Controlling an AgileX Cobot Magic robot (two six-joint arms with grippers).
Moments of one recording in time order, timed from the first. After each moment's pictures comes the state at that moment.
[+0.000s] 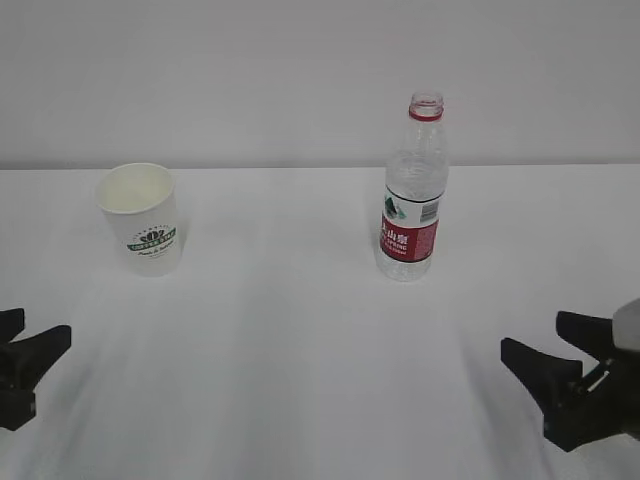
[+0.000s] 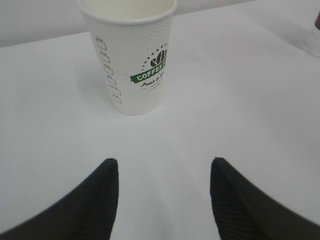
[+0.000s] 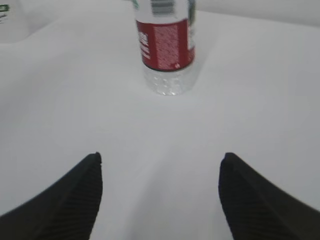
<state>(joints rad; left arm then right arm) -0.02 1.65 -0.06 0.38 -1.15 -0.05 0.12 1.69 -0.07 -0.36 -1.15 0.00</state>
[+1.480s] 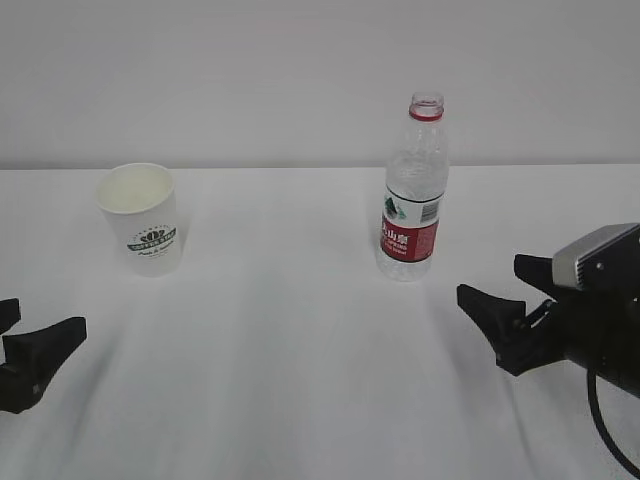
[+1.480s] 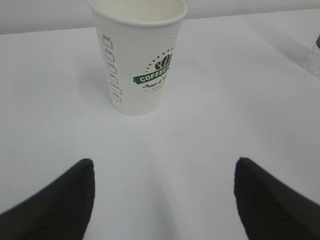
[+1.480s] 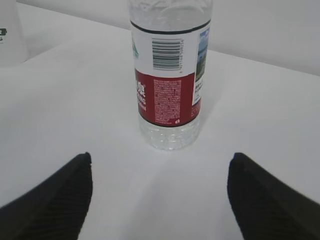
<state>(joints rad) -0.02 1.66 -0.08 0.39 -1.15 -0.15 0.12 1.85 -0.30 -0.41 -1.15 0.00</state>
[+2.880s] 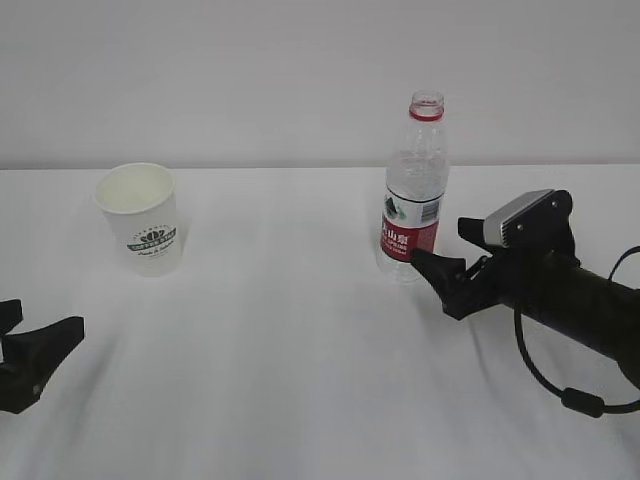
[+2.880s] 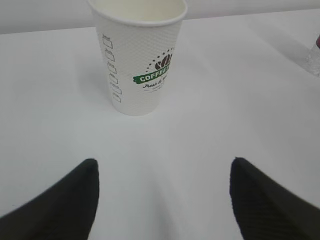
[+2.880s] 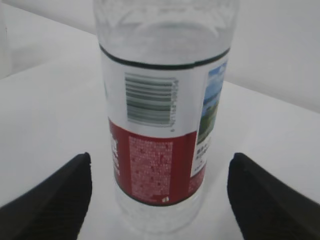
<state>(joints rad) -0.02 1.66 -0.08 0.39 -1.15 -0.15 0.12 2.10 -0.64 -0.50 -1.15 0.00</state>
